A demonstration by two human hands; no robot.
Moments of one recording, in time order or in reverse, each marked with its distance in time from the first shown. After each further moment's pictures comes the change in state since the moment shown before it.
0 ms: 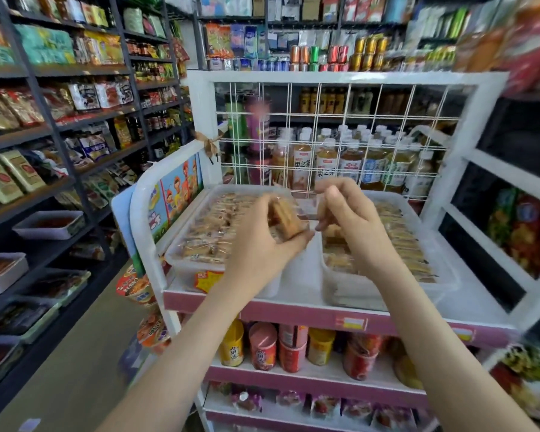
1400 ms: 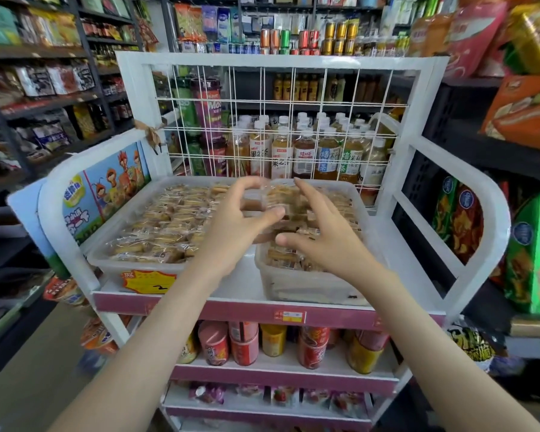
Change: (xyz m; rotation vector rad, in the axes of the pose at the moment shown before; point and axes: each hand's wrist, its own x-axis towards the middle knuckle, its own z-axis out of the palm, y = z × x) left_hand 0.022 0.025 0.068 -0.374 -0.173 -0.191; right_hand -0.012 0.048 -0.079 -0.522 -0.144 -0.031
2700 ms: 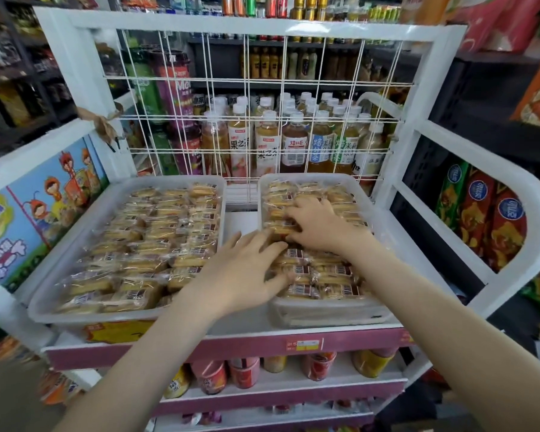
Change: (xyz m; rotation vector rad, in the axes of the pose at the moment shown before) left_hand 0.039 -0.065 -0.009 1.149 -0.702 0.171; right_hand 0.092 0.066 0.027 -0.738 -0.388 0.168
